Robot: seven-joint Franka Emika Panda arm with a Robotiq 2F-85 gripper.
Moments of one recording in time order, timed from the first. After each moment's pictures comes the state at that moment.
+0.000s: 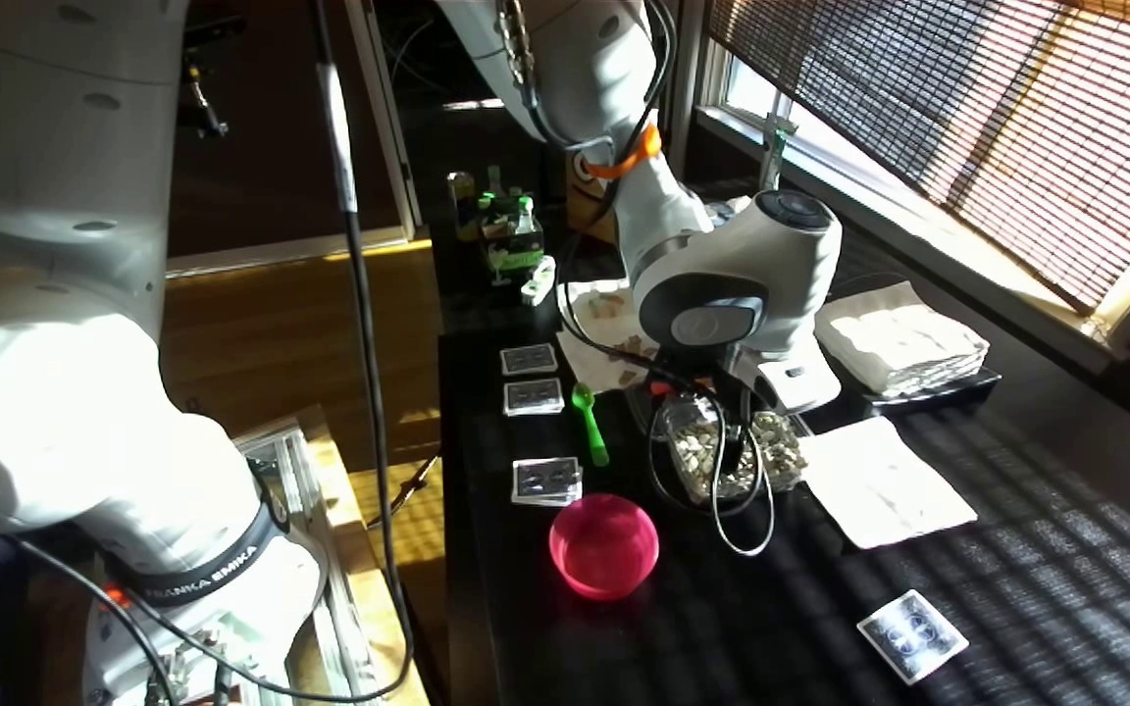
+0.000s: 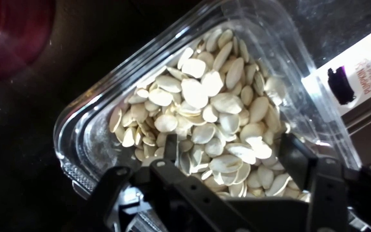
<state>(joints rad) -0.09 0.49 -0.15 -2.16 0.29 2.71 0.51</state>
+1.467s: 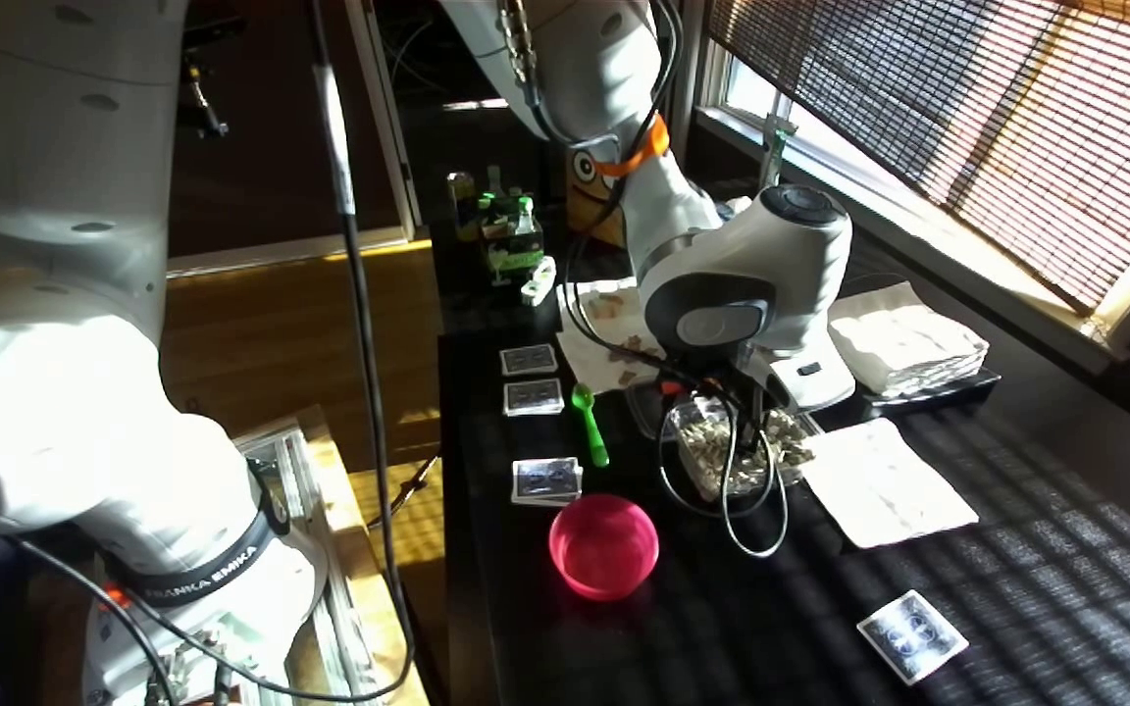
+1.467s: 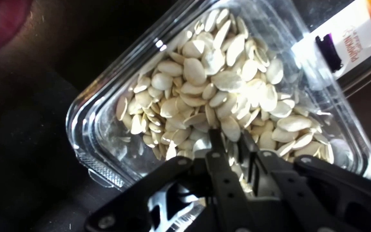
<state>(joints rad) -0.10 0.49 -0.15 -2.15 0.30 2.75 0.51</state>
